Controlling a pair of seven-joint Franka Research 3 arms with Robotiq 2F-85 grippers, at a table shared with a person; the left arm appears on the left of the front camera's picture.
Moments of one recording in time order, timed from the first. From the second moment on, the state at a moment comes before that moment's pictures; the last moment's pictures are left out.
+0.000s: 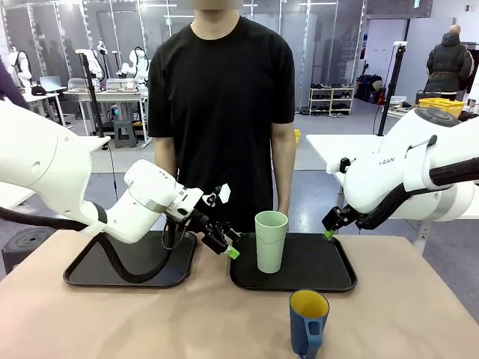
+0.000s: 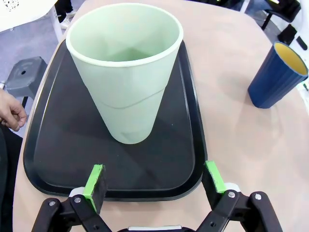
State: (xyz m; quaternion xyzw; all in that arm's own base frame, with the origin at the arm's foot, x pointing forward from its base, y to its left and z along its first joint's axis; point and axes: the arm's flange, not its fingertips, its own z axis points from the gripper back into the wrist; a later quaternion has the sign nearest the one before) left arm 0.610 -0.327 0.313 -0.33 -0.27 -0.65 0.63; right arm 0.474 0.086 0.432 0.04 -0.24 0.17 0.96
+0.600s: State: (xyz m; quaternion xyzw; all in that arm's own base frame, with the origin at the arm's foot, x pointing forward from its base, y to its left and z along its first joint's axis) left arm 0.578 -0.217 0.333 -0.30 -0.29 -0.63 0.66; right arm 0.474 0.086 0.432 0.04 -0.24 0.17 0.96
